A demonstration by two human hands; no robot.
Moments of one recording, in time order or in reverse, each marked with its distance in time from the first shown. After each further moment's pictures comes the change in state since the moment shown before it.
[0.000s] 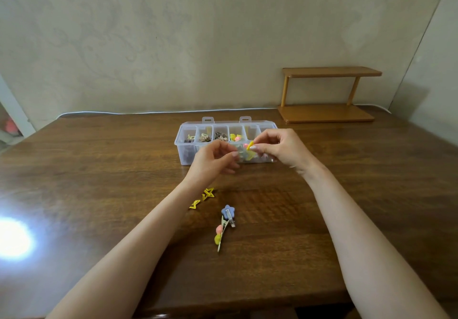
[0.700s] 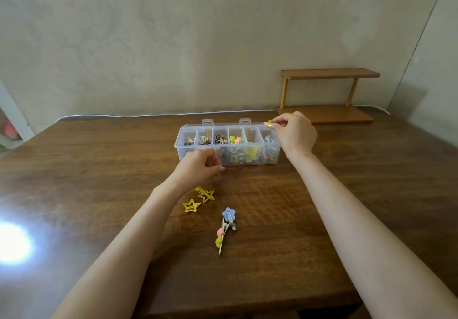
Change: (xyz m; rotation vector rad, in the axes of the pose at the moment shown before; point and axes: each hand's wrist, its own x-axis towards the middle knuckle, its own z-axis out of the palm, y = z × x) left_hand 0.007 -0.002 -0.032 0.736 -0.086 0.055; right_hand 0.040 0.016 -0.004 -0.594 0.635 0.077
